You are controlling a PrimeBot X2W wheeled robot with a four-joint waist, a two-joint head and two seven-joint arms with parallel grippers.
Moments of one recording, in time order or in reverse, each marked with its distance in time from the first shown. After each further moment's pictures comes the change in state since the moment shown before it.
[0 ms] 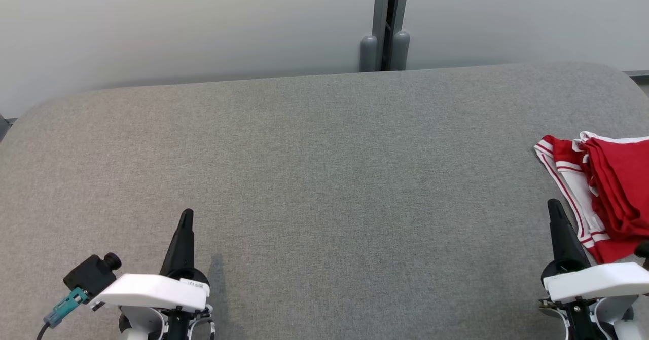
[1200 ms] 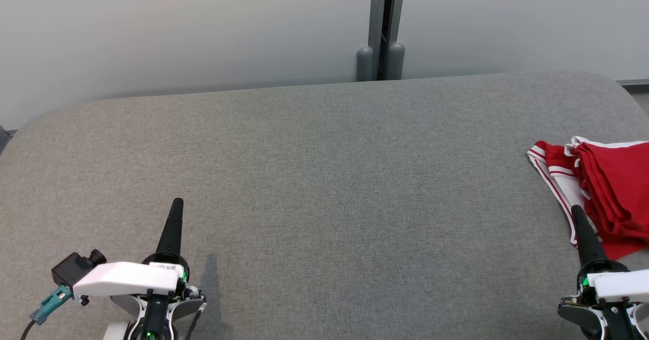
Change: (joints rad) left arm -0.050 0.006 0.038 0.032 -0.349 -0.032 0.085; right arm 0.025 -0.019 -0.069 -0.015 0.418 0.000 0.091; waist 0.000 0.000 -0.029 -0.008
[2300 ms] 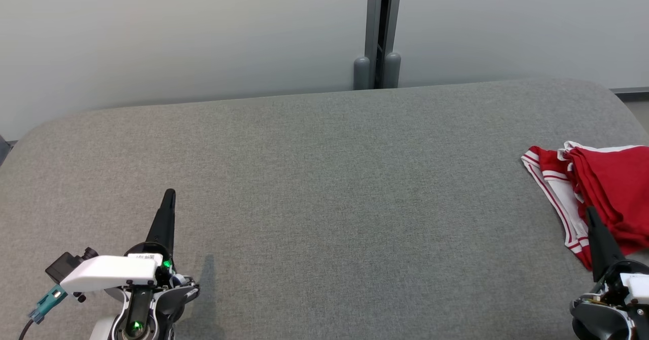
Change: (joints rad) left arm -0.032 0.002 0.031 0.019 -0.236 -0.022 0.062; right arm 0.011 -0.012 -0.045 -0.009 0.282 0.000 0.061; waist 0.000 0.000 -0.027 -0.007
